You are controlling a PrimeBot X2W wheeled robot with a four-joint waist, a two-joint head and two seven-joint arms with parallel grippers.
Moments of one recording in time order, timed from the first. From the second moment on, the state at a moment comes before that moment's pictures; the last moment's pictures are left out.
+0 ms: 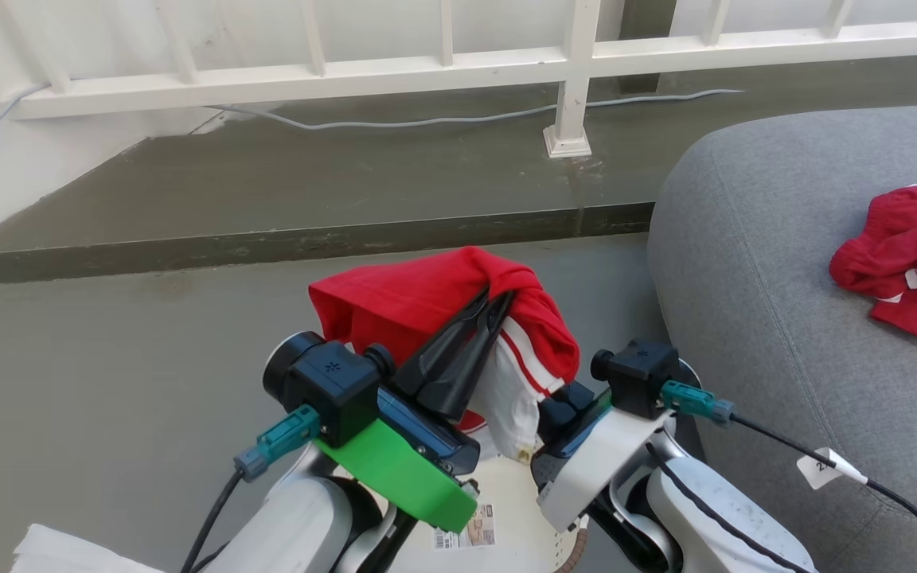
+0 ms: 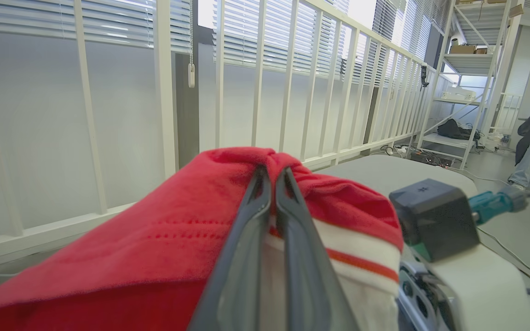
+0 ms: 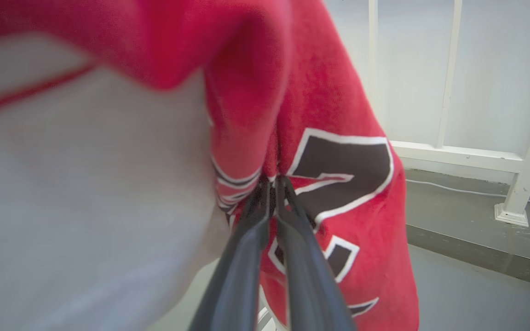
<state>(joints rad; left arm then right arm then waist) -0.28 0.10 -0.68 -0.15 -0.52 -0.08 -0.12 -0.21 -0.06 0.65 0.18 0.38 0.12 -0.15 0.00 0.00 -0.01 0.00</state>
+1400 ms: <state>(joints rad) -0.26 0.19 -0.76 -0.20 -0.42 -0.08 -0.03 -0.37 -0.14 0.42 0.28 0.47 0.07 -0.24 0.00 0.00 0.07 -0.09</state>
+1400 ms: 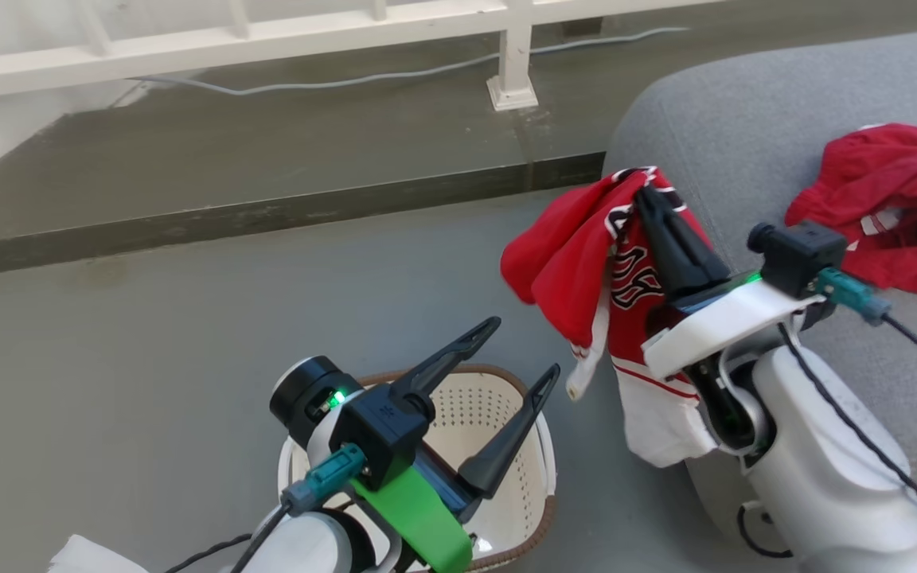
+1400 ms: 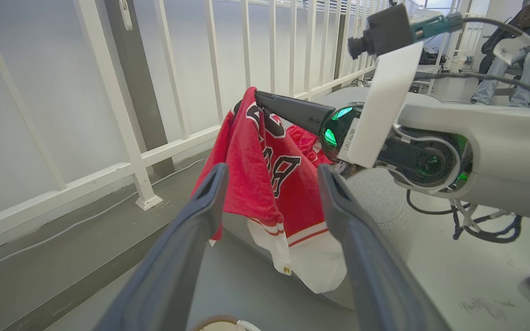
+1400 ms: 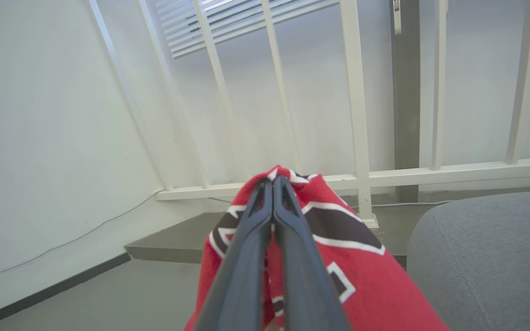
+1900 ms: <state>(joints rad) -0.26 0.22 -0.78 -0.21 -0.39 -0.09 0.01 -0.39 -0.17 0.30 0.29 0.47 0.03 -0.25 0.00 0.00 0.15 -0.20</state>
